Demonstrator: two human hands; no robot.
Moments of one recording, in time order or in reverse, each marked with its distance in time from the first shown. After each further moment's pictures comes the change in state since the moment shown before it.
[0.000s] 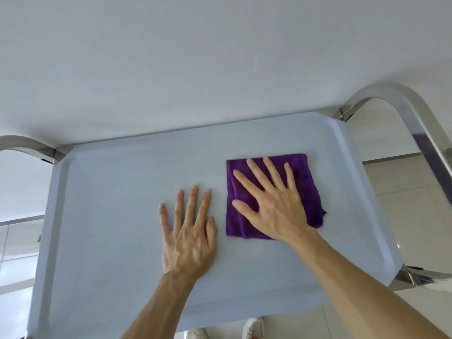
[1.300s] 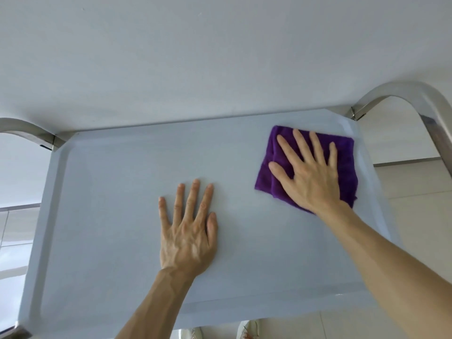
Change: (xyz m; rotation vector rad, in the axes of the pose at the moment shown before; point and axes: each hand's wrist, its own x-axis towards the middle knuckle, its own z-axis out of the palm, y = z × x) left_hand -0.001 -0.001 0.000 0.017 0.022 -0.004; right_hand 0.029 0.063 -0.015 -0.013 -0.042 0.230
